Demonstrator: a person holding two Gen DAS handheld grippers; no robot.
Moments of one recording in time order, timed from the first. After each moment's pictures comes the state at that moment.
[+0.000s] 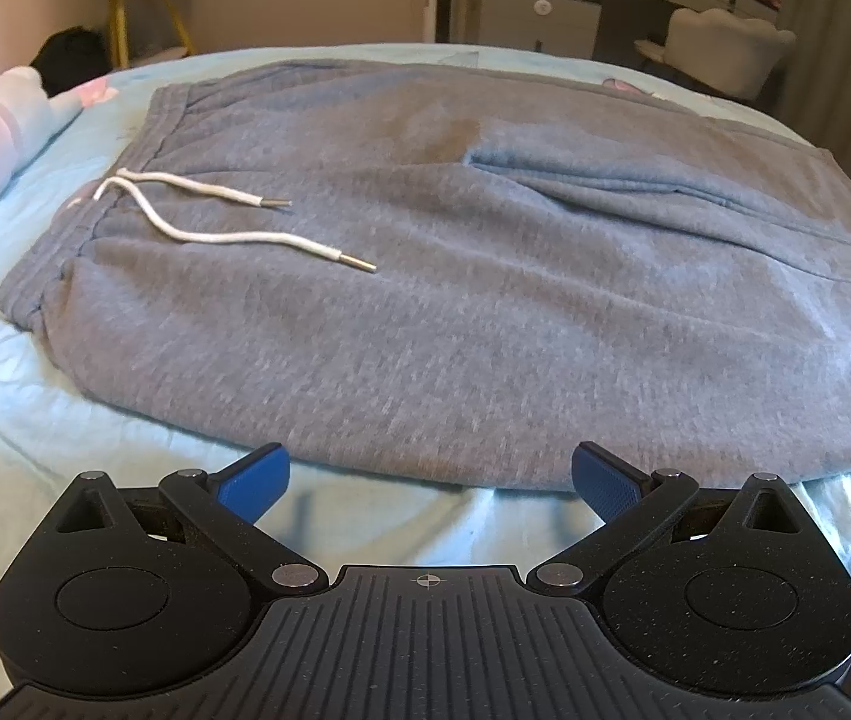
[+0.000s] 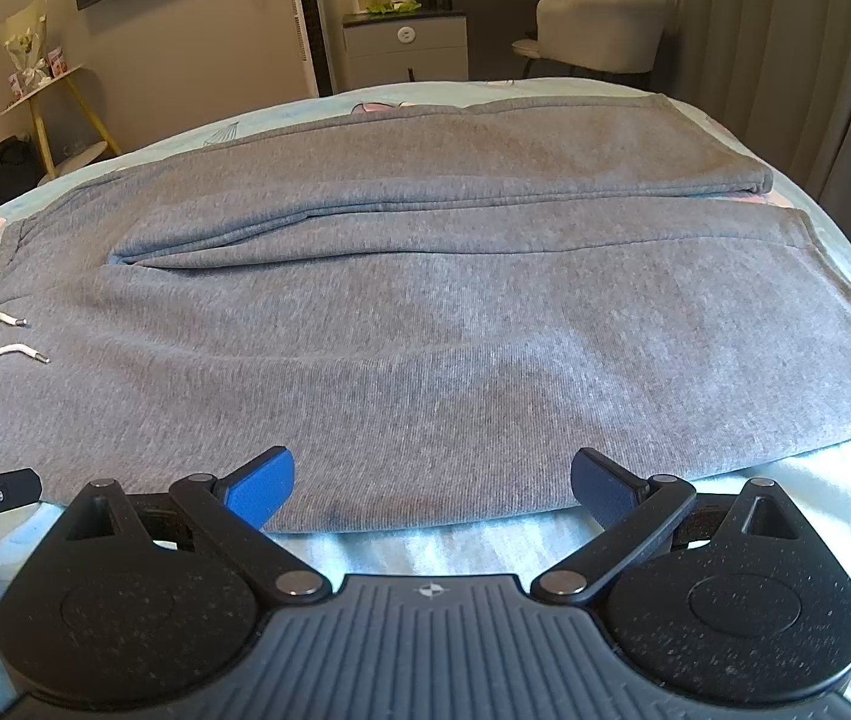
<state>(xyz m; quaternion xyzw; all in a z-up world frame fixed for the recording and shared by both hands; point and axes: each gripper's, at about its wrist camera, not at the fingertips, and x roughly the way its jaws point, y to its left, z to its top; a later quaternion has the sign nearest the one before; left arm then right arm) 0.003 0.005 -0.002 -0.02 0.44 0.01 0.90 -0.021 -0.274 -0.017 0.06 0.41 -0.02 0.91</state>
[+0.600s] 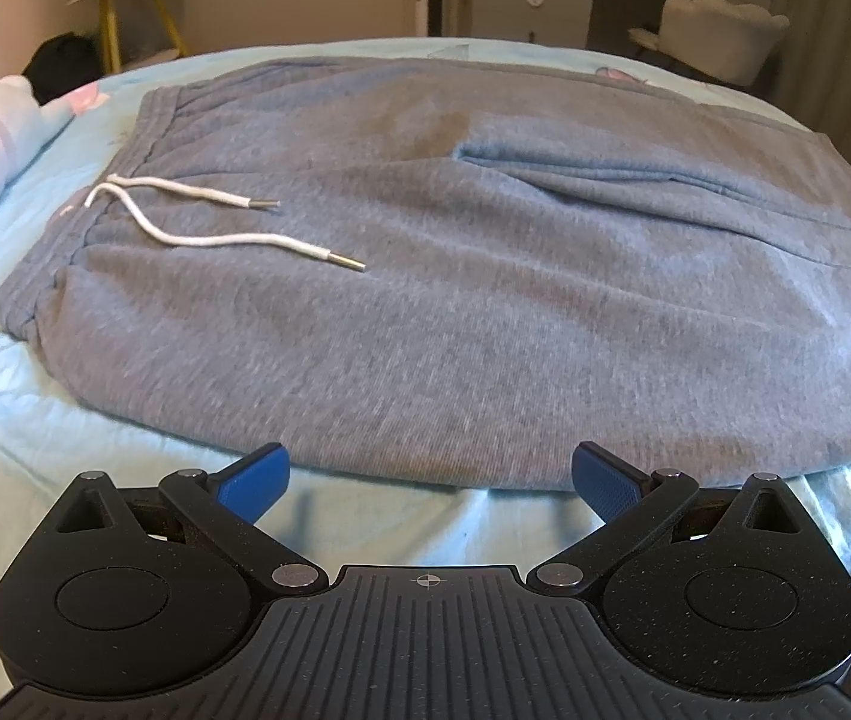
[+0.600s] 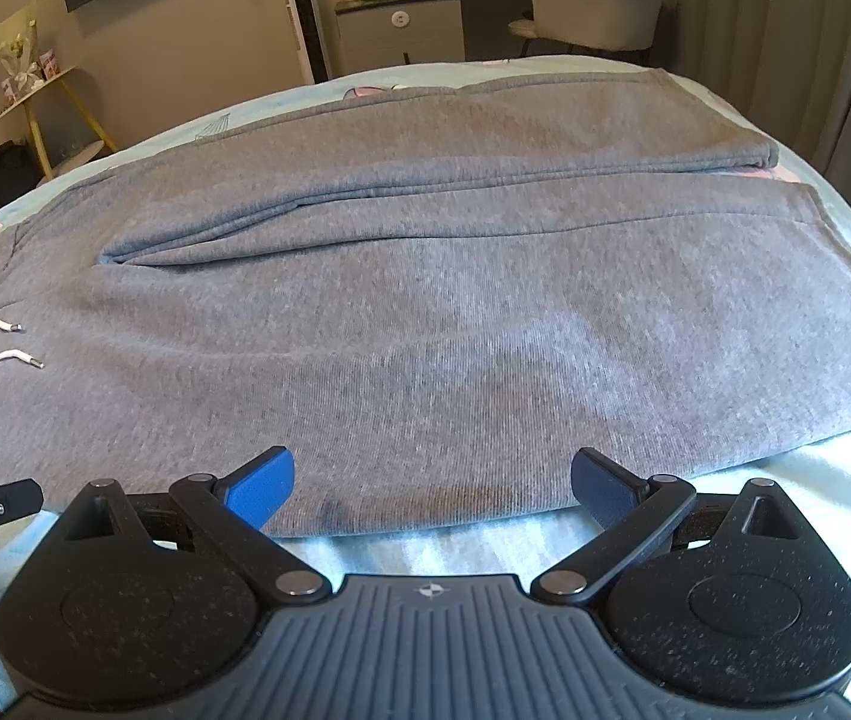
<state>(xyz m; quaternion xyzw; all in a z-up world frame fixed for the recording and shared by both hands) 0.007 0.000 -0.004 -0.01 0.45 0.01 0.89 -0.011 -0.282 -0.025 0.08 0.42 -0.02 0.90</state>
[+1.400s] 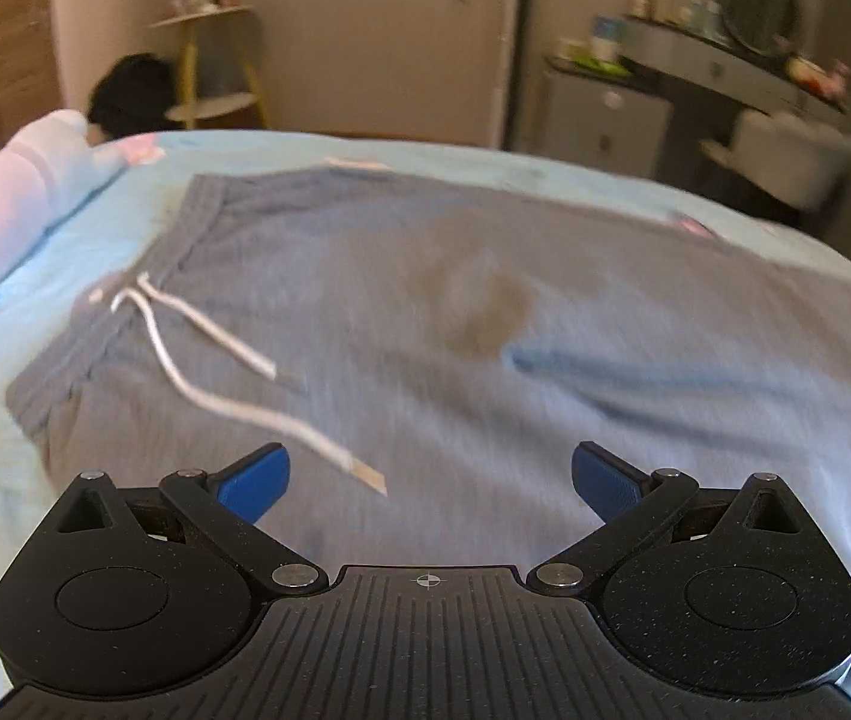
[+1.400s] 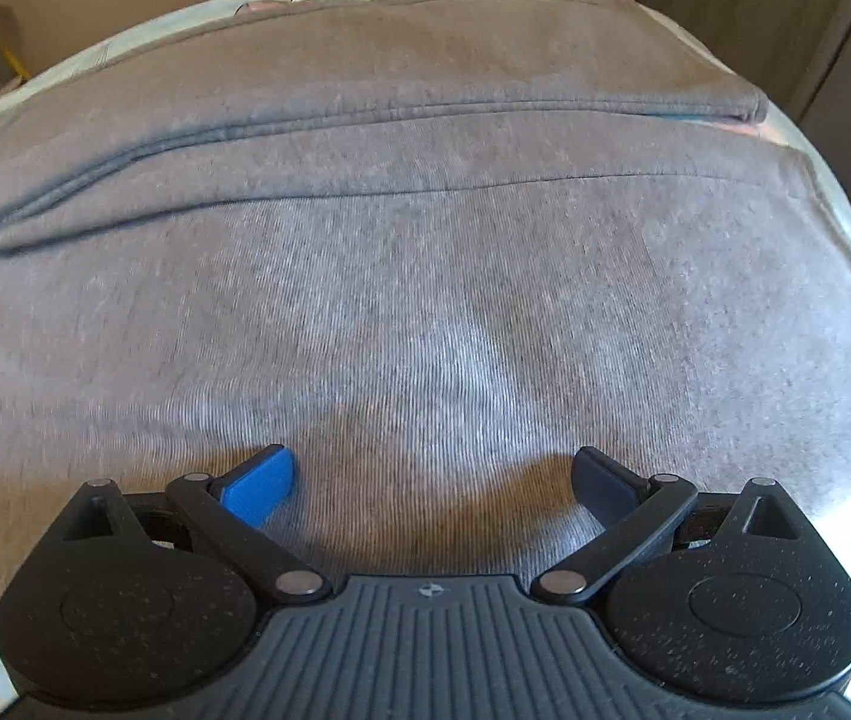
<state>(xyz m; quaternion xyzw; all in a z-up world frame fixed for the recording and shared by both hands) 0.094 0.005 0.036 -0.06 0.37 0.09 0.92 0.069 -0.324 -0.066 0.06 0.50 -0.08 0.86</state>
